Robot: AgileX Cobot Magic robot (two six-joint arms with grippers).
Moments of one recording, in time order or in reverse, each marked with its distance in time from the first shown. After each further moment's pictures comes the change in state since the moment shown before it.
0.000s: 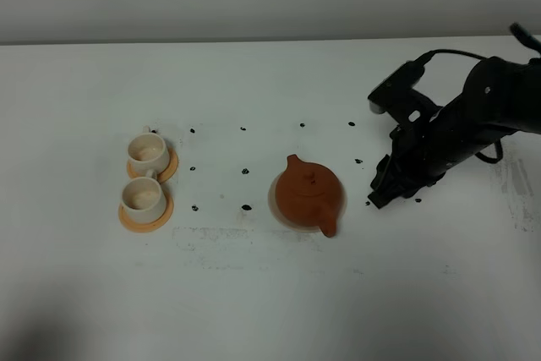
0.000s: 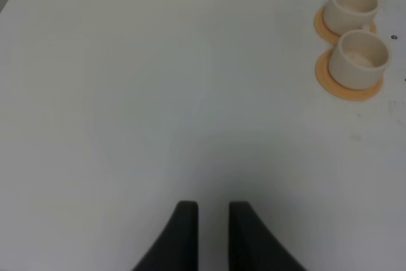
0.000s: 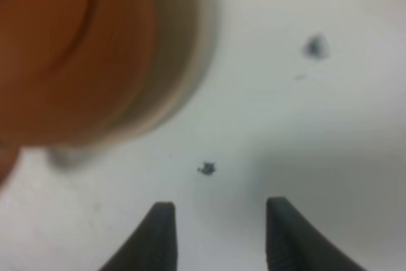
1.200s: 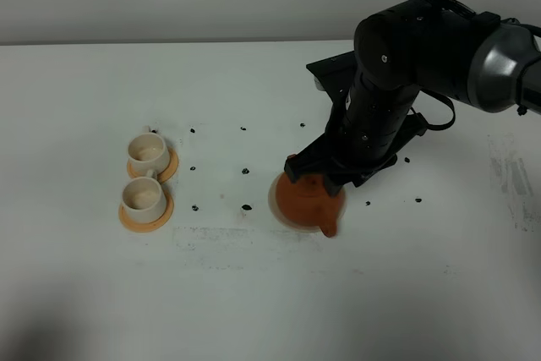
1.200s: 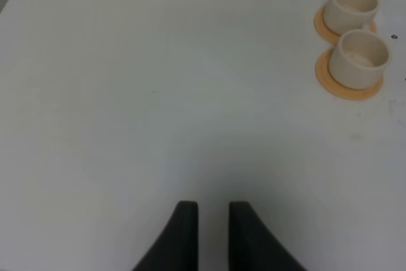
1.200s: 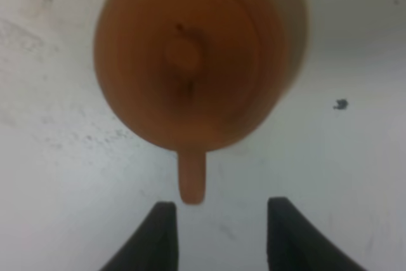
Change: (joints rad) left arm 0.000 0.000 0.000 0.000 0.000 0.001; right arm 0.281 0.065 -0.365 -0.340 0.466 0.889
